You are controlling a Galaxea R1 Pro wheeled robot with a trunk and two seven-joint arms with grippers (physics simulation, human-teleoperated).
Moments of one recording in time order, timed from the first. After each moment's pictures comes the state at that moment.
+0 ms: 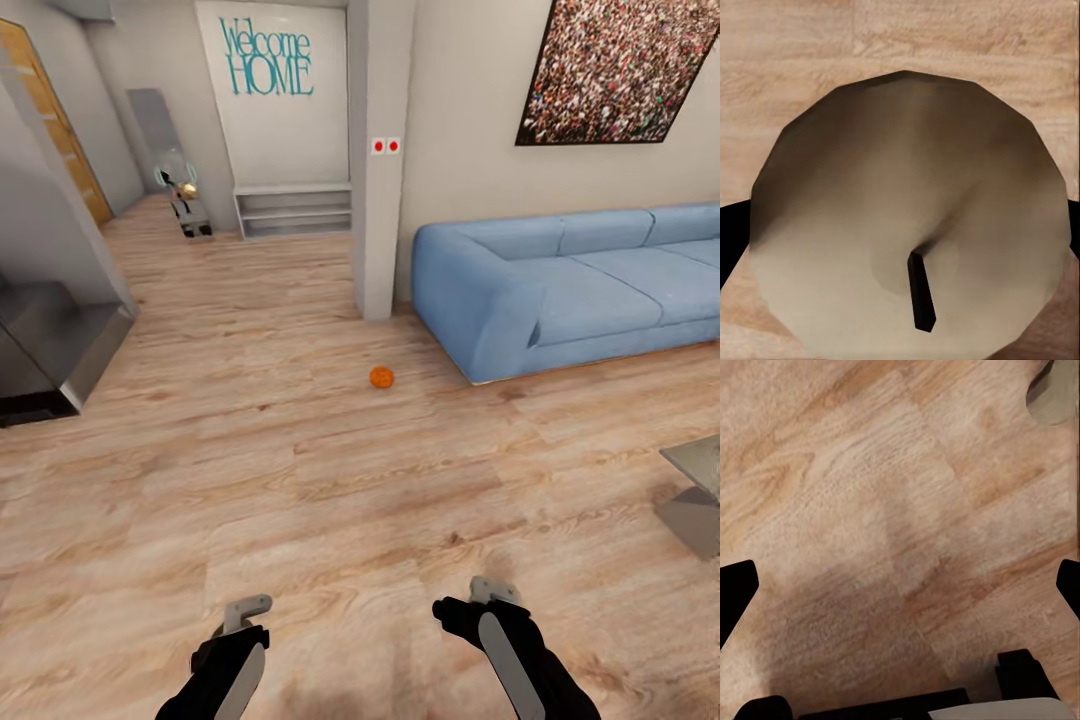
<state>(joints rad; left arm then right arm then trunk) -0.36 -0.09 -0.13 -0.75 0.34 0.42 0.60 -0.30 0.02 0.13 -1.07 -0.54 0.67 -0.38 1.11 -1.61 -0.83</state>
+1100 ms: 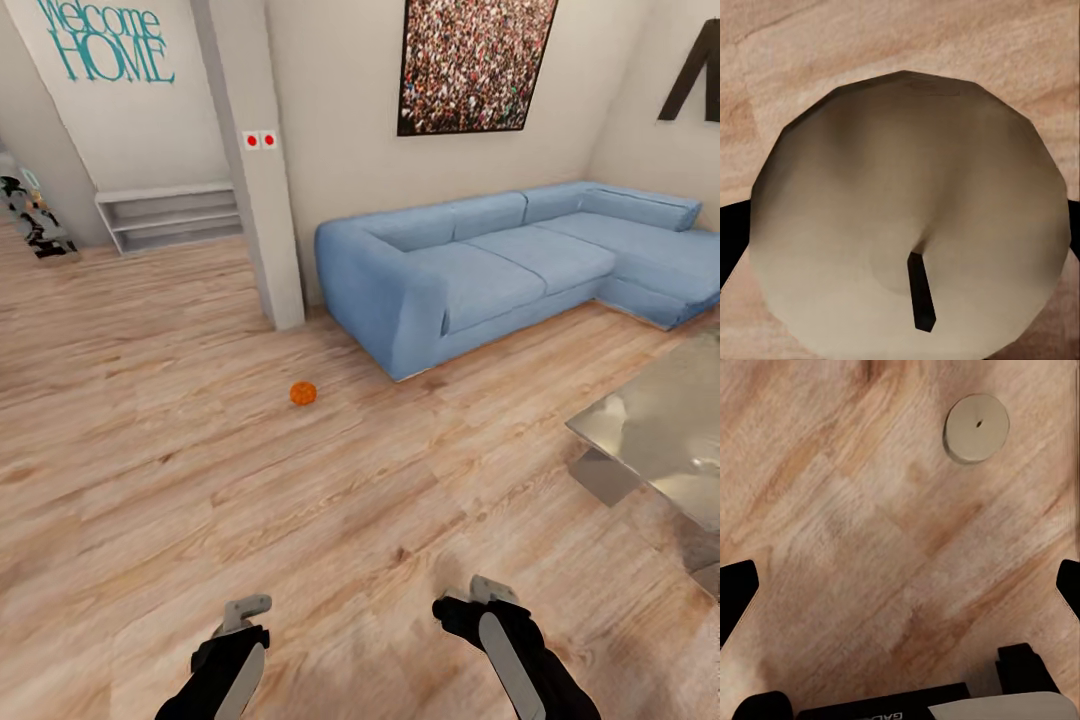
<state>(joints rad) -0.36 -0.09 -0.13 -0.75 0.34 0.42 0.60 -0.30 0.02 0.13 -1.07 -0.54 0.67 -0.37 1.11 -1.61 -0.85</state>
